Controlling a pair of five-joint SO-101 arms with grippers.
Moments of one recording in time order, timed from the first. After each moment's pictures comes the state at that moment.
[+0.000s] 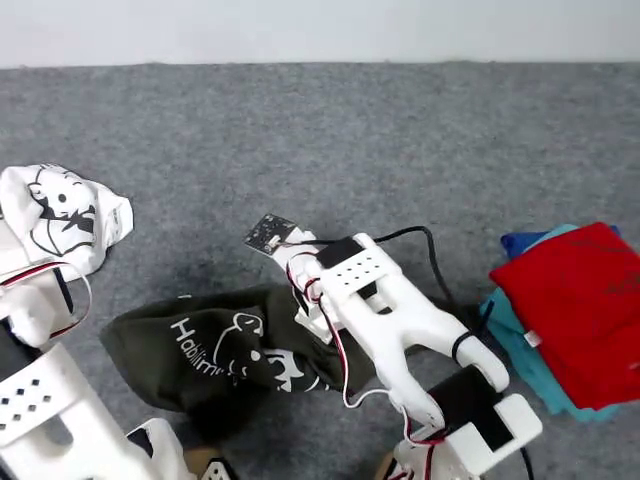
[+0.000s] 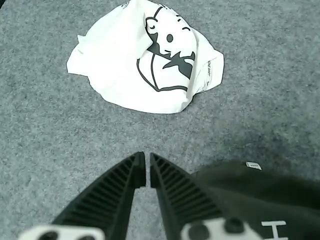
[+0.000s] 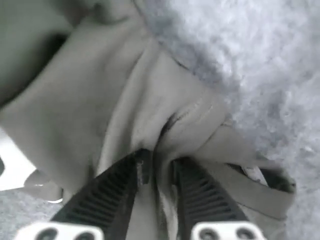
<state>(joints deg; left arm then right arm) -38.2 -47.0 26.1 85.8 -7.5 -34.6 -0.1 30.3 64.5 20.5</state>
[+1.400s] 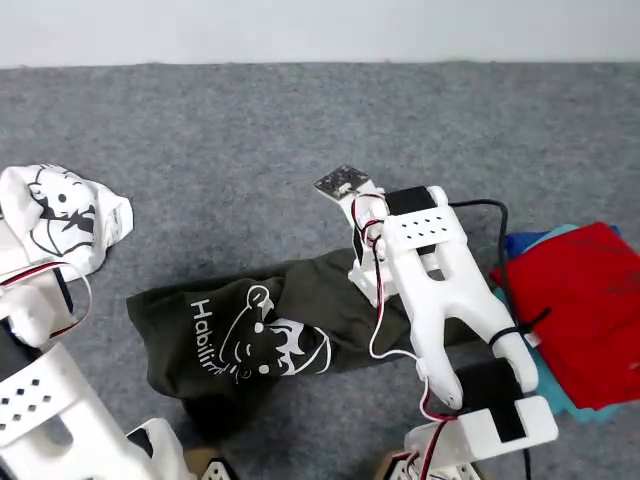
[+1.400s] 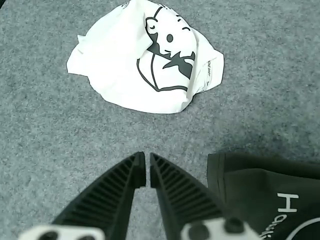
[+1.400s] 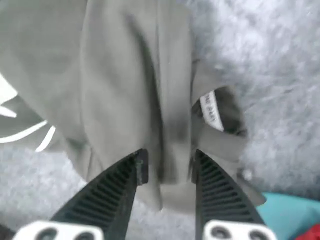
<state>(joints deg) -38.2 -47.0 26.1 85.8 -7.5 -17.6 -0.1 17.1 82.4 22.9</state>
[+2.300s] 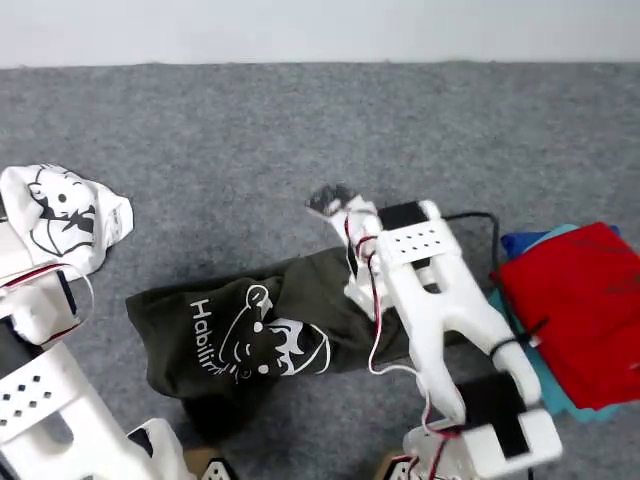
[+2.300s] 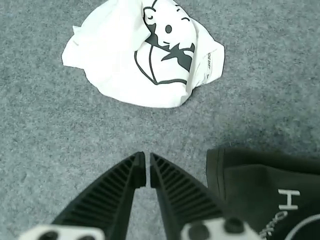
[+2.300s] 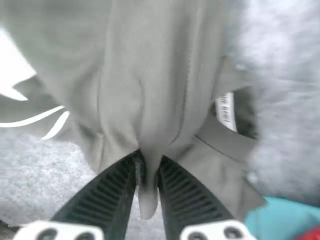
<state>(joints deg) -38.2 -46.7 28.7 84.0 -7.5 -19.5 -6.2 20.3 82.1 25.8</state>
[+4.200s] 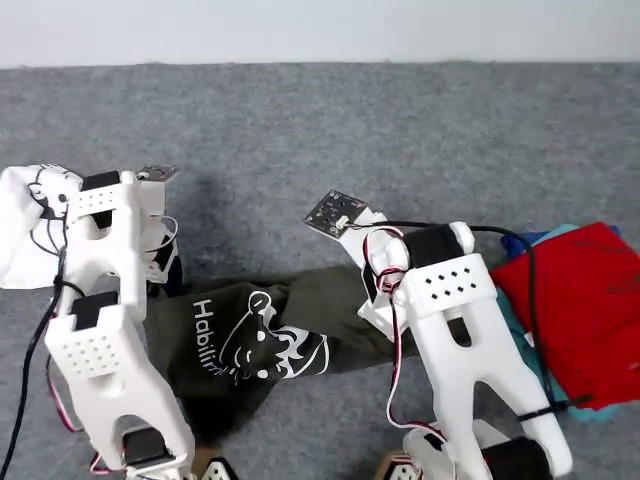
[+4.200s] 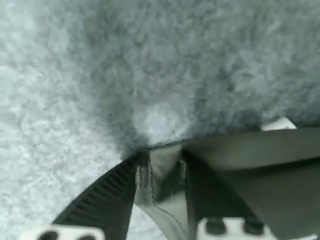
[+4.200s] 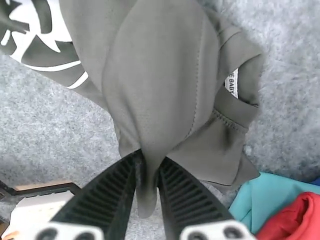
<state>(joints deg) -18.0 34.0 -4.3 88.4 -18.1 -19.6 -23.5 28.6 88.6 32.6</state>
